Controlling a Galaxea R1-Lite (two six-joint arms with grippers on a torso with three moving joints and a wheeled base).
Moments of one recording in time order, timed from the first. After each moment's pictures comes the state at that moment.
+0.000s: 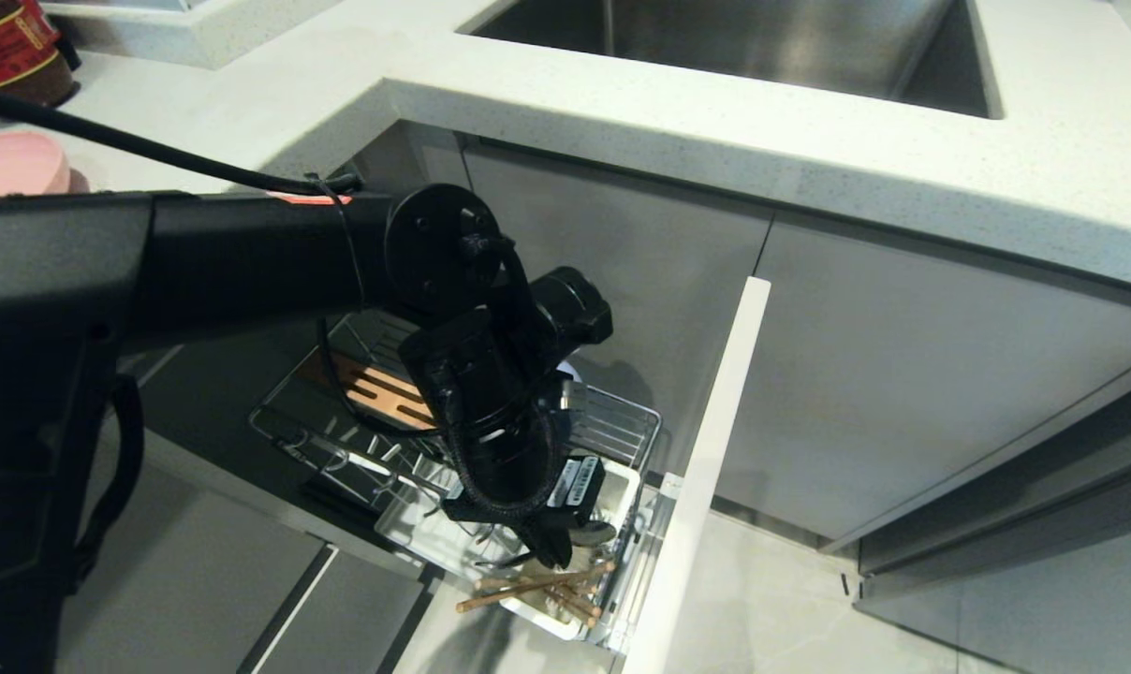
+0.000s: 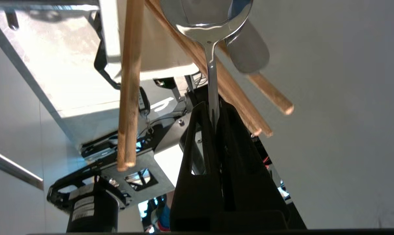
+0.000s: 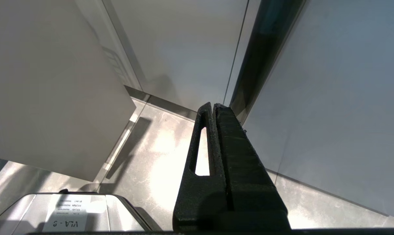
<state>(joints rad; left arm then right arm) -0.75 2.09 -1.96 1.29 -0.17 -0.41 0.00 0.00 0.00 0.00 0.00 -0.01</state>
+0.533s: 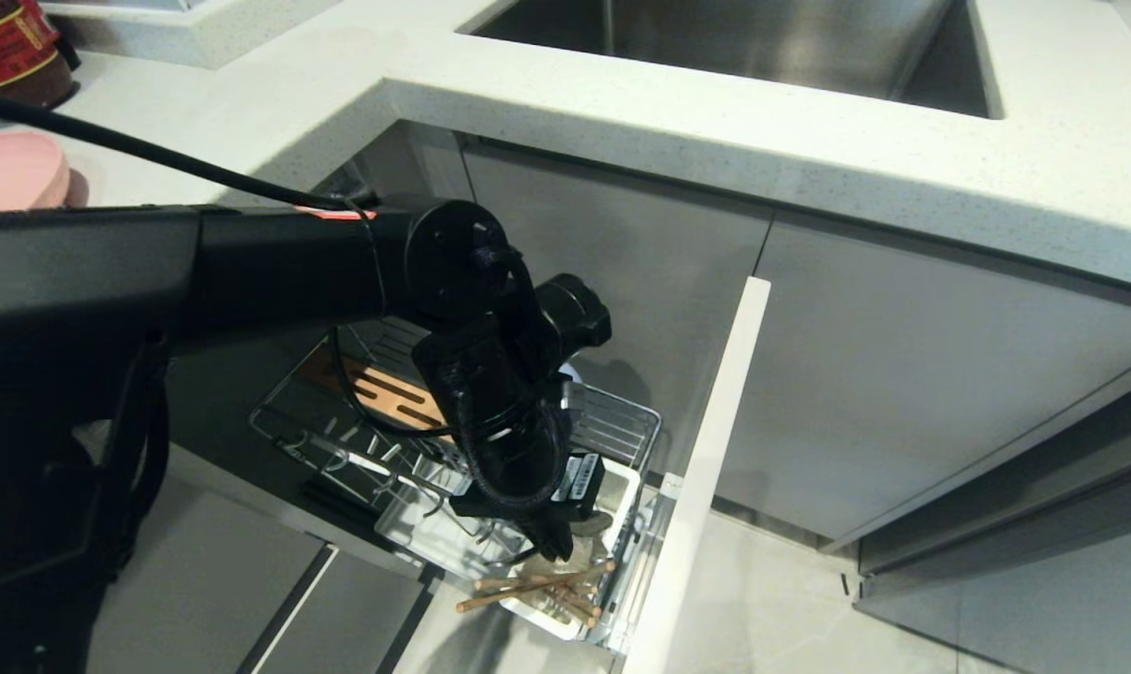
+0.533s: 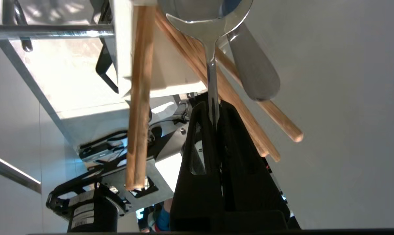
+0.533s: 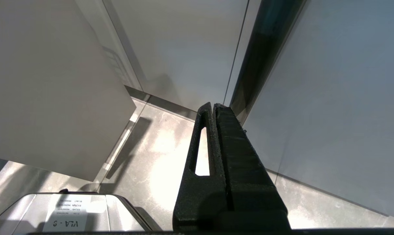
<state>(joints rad) -0.73 2.12 -1.97 1.27 -0.17 -0.40 0.00 0.00 0.00 0.00 0.00 -0.02</state>
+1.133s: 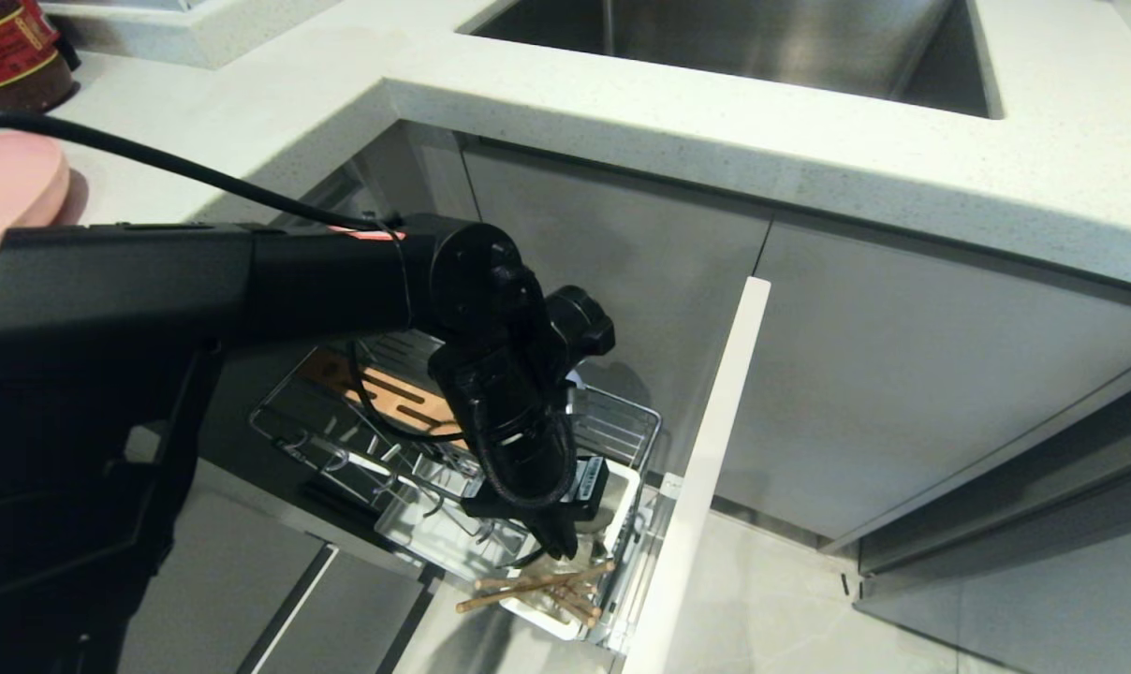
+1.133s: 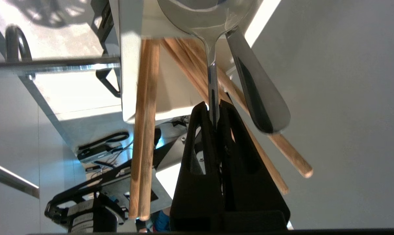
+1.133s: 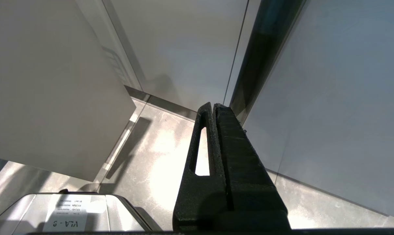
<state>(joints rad) -0.71 2.16 -1.97 1.24 -0.17 -0.40 0.00 0.00 0.00 0.00 0.00 -0.01</state>
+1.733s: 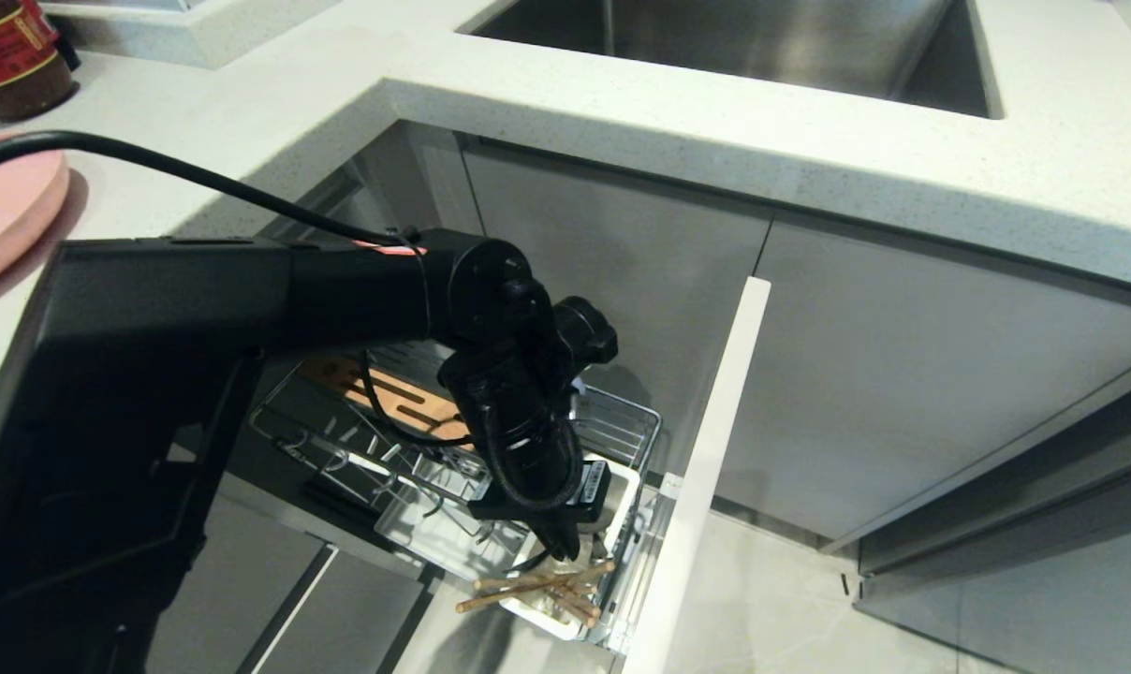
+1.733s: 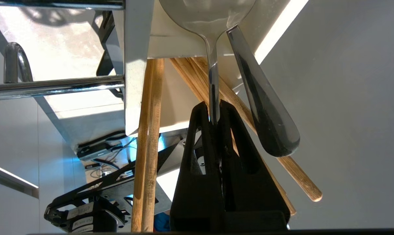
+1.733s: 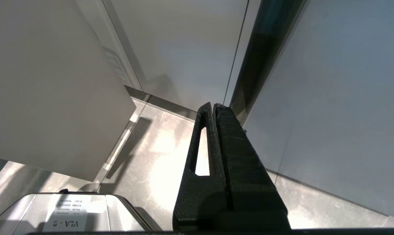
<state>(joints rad) -0.70 2.20 -1.98 1.23 -0.17 -0.40 0.00 0.00 0.00 0.00 0.00 -0.01</state>
